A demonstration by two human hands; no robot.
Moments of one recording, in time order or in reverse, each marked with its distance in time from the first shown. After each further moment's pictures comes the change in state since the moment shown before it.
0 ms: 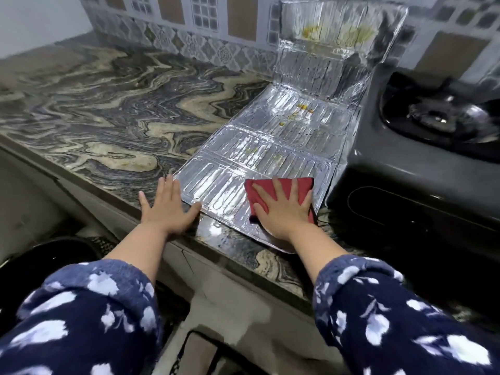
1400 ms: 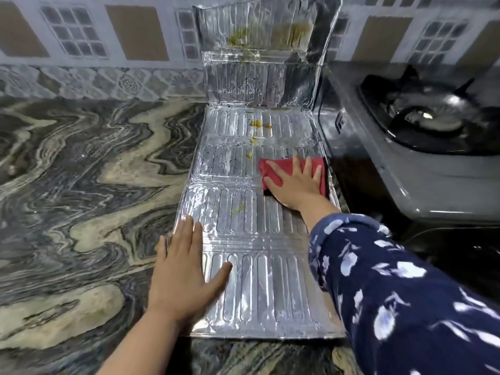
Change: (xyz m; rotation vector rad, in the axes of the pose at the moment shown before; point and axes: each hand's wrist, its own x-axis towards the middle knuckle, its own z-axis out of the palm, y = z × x) left_hand 0.122 0.014 -0.026 -0.002 0.171 0.653; right_hand 0.159 0.055 -0.050 0.100 0.084 0.593
